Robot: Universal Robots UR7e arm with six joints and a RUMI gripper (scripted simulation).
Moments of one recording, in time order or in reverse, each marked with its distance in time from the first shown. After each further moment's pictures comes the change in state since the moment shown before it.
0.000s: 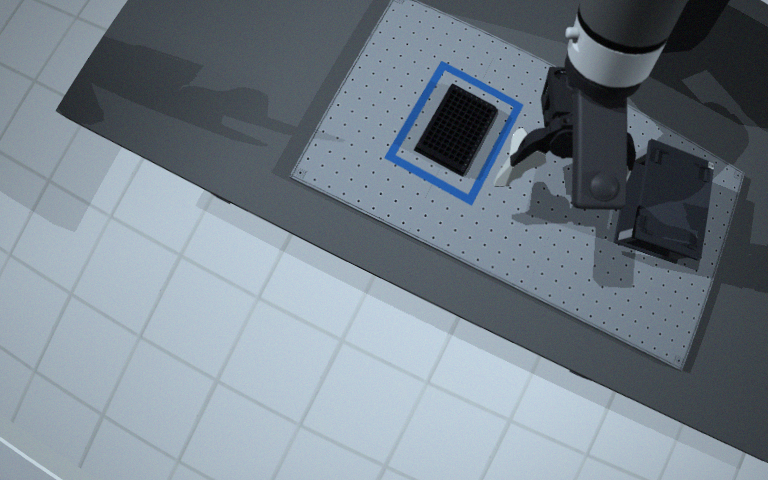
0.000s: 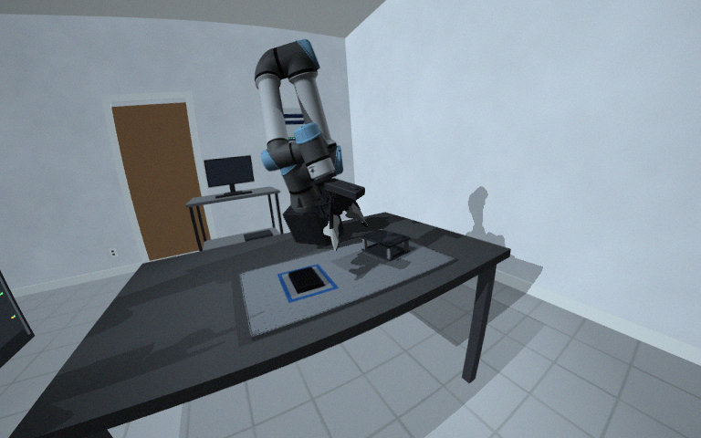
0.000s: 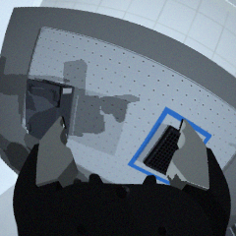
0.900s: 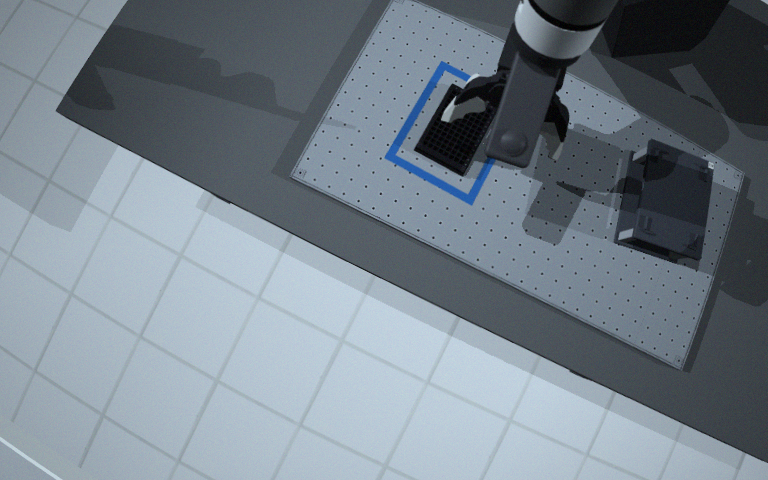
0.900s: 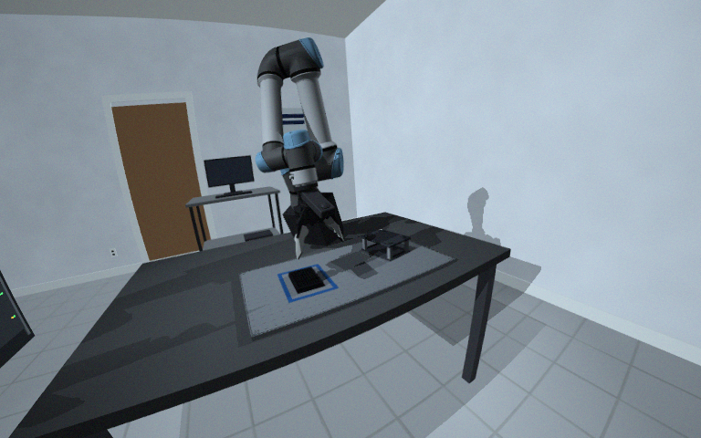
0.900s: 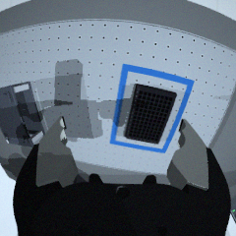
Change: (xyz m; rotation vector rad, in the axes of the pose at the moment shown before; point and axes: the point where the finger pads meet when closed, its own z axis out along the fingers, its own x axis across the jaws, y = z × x) arm 0.074 0.072 0.000 -0.136 0.140 0.276
